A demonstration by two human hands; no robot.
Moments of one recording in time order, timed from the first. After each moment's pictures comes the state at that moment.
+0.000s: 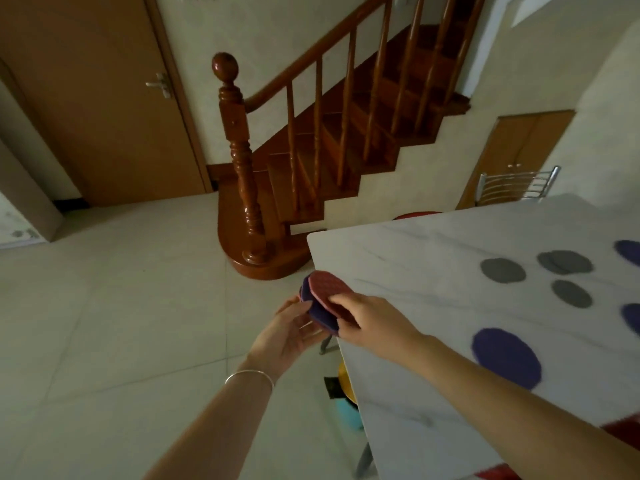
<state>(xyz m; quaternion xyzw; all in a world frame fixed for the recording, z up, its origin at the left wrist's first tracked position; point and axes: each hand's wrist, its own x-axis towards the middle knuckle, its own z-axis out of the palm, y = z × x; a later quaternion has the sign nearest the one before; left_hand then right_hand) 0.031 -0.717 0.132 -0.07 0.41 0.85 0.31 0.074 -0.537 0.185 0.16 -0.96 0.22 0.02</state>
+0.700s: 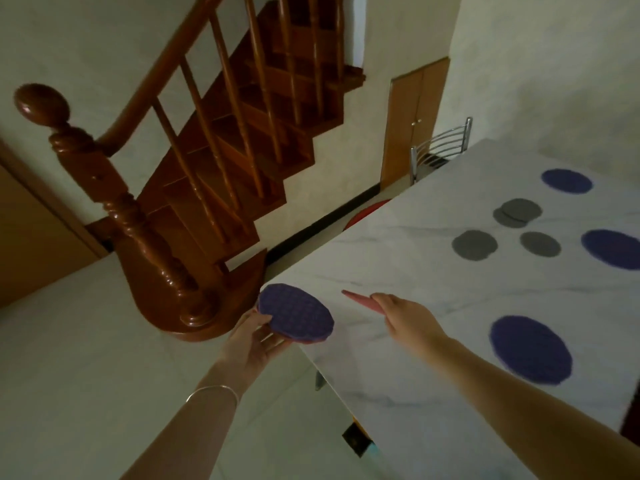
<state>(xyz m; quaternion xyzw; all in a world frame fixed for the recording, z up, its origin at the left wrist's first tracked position) -0.214 -0.685 0.117 -0.15 0.48 0.76 0.40 -0.064 -0.440 0.097 -0.14 -0.98 0.13 0.04</state>
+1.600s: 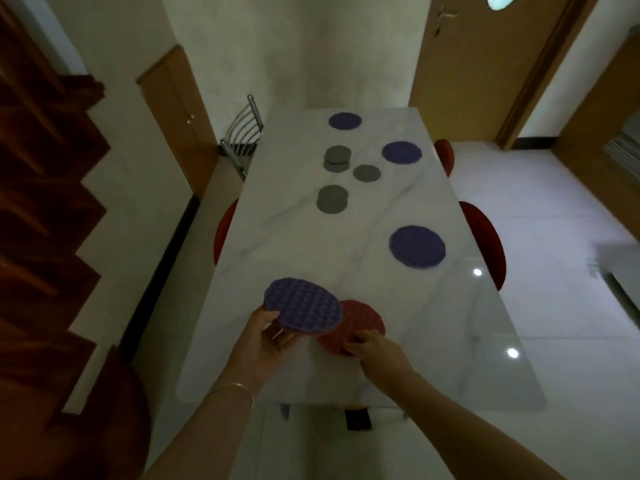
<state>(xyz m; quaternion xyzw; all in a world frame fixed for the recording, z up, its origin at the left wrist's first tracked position) -0.294 -0.554 0.067 0.04 0.44 0.56 0.70 -0.066 -0.540 -0.008 -0.52 -0.83 0.18 -0.03</state>
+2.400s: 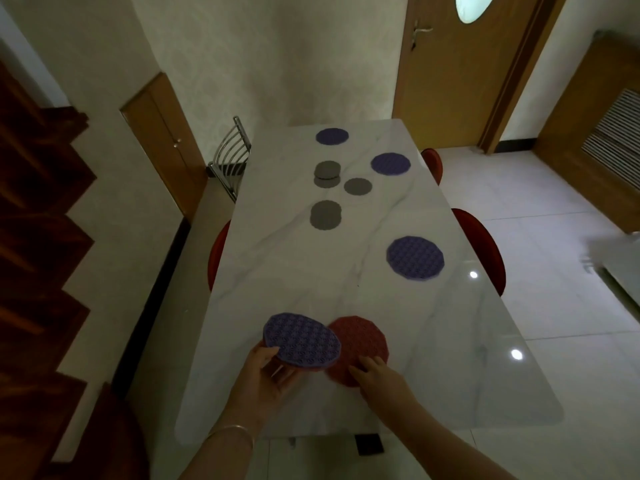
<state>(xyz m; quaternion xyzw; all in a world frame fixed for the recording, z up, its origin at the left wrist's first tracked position) -0.306 -0.550 0.040 0.02 0.47 0.53 0.70 -0.082 -0.546 -0.030 -0.55 -0.82 0.17 -0.08</state>
